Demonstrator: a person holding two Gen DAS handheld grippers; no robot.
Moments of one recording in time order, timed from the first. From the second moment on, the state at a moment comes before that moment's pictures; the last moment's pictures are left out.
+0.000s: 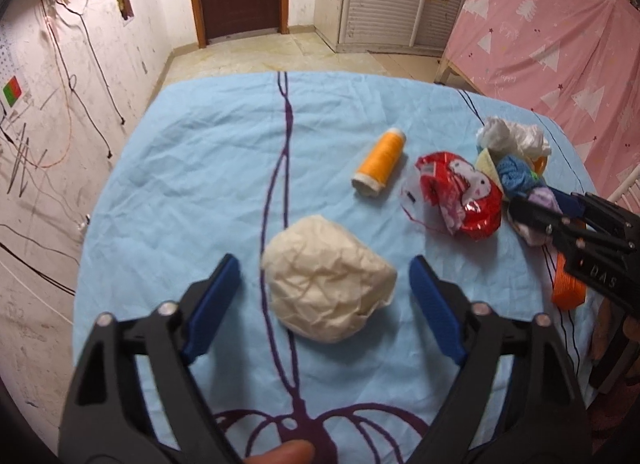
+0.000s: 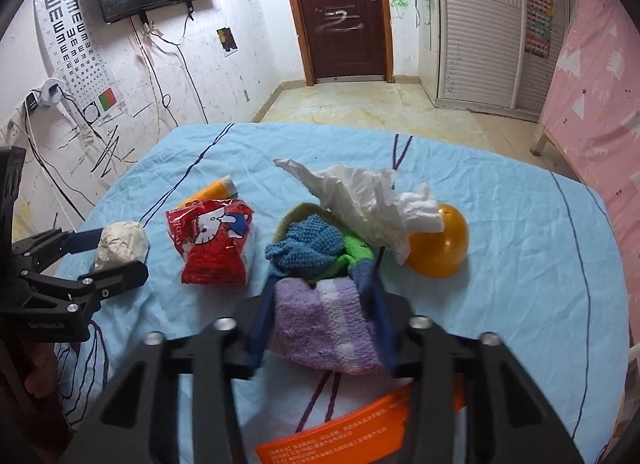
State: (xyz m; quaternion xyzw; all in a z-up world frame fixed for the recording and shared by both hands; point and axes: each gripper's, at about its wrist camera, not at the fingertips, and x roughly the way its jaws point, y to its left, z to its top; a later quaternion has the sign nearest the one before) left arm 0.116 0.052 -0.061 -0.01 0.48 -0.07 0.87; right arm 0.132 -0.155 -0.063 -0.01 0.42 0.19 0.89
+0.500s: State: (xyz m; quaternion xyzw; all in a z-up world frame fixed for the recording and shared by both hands) left arm 0.096 0.053 -0.040 -0.03 0.45 -0.07 0.89; right arm 0.104 -0.182 -0.029 0.09 0.37 0.26 0.89
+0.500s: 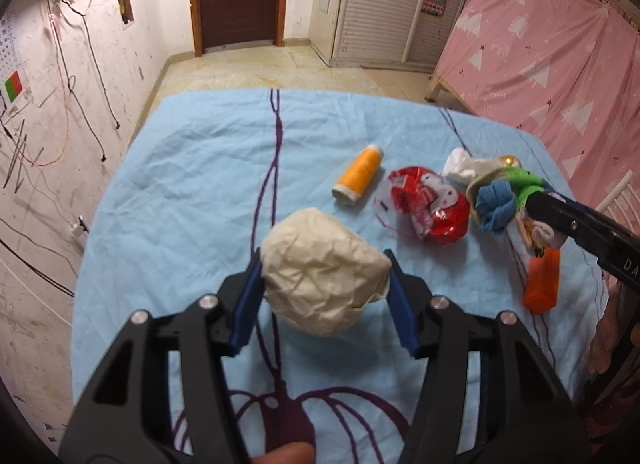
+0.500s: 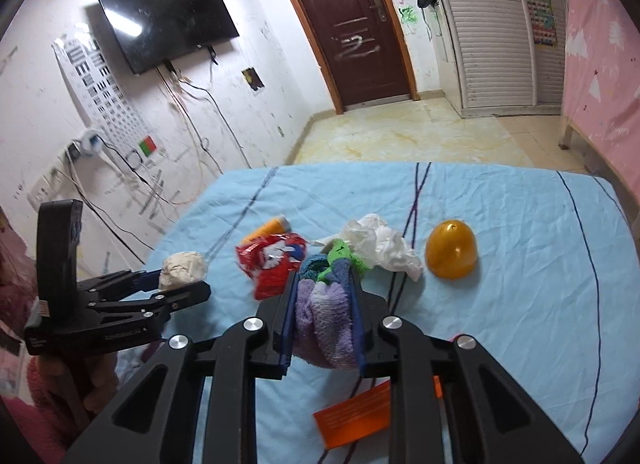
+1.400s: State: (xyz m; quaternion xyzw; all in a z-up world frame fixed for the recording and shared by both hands) left arm 0.063 -0.027 0.019 0.01 0.39 -0.12 0.91; right arm 0.048 -0.286 0.001 0.17 0.28 0.21 0.92
